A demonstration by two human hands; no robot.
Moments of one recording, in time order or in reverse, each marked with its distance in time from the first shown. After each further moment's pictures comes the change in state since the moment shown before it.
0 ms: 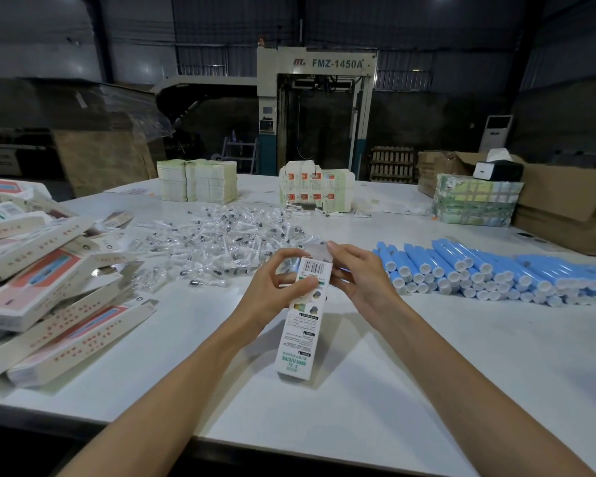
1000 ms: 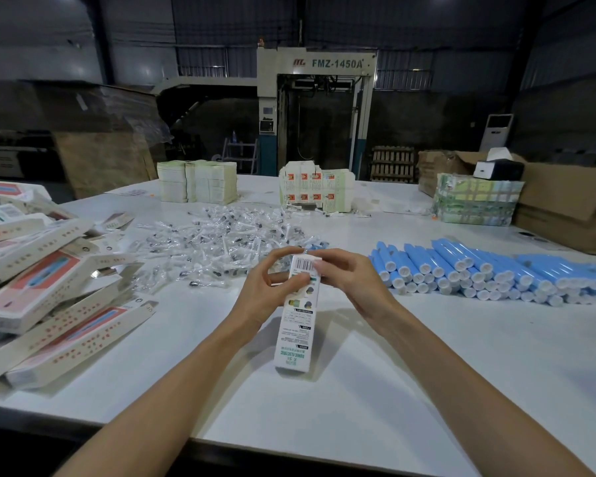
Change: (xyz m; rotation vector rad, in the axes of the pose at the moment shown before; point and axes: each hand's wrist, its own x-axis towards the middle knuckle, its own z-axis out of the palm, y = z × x) left_hand 0.002 -0.003 -0.004 0.001 0.063 0.045; right_hand 0.006 0.013 -0.010 -0.259 -0.138 -0.119
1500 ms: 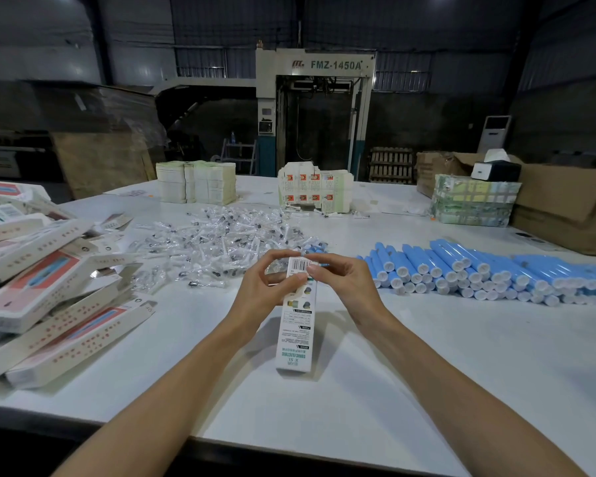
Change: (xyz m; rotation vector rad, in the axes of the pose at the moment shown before) left_hand -0.001 -0.003 -0.003 -0.013 0.023 0.014; right_hand -0.002 0.011 0.011 -0.018 0.072 -0.106
